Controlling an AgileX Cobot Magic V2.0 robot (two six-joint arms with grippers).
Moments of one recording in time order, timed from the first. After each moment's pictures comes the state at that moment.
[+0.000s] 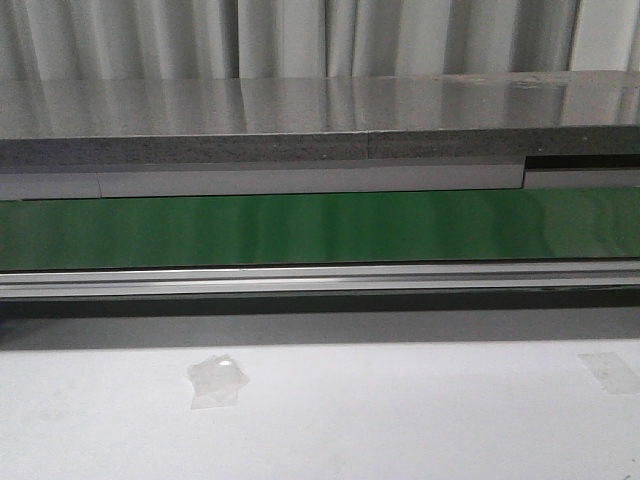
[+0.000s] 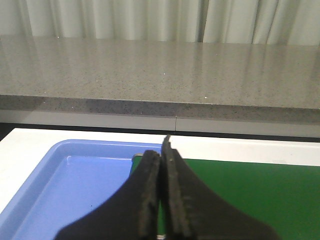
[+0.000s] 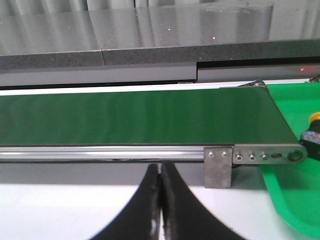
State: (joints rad) left arm 0.08 0.42 -0.36 -0.15 0.14 0.09; right arm 0.07 -0.01 -0.01 0.05 0.22 0.03
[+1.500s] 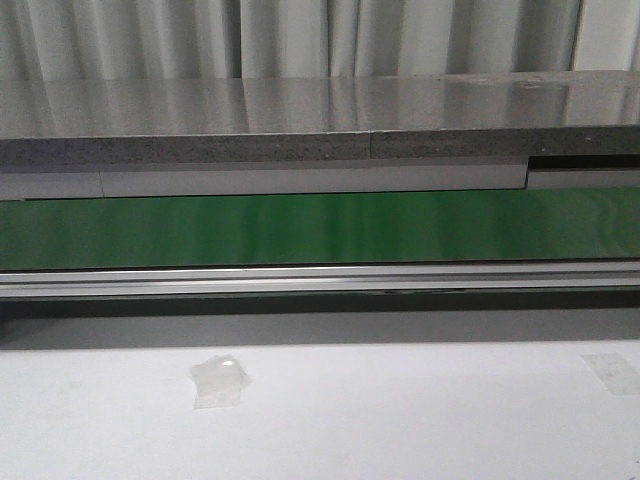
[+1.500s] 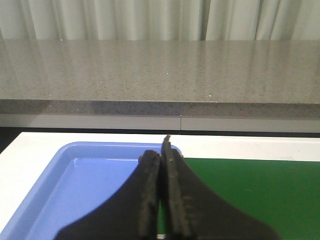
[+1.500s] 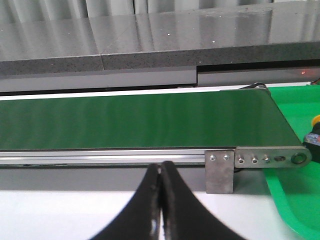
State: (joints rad) left arm 0.08 0.41 -0.35 -0.09 0.14 0.09; right arm 0.07 -0.01 0.03 0.05 0.15 0.04
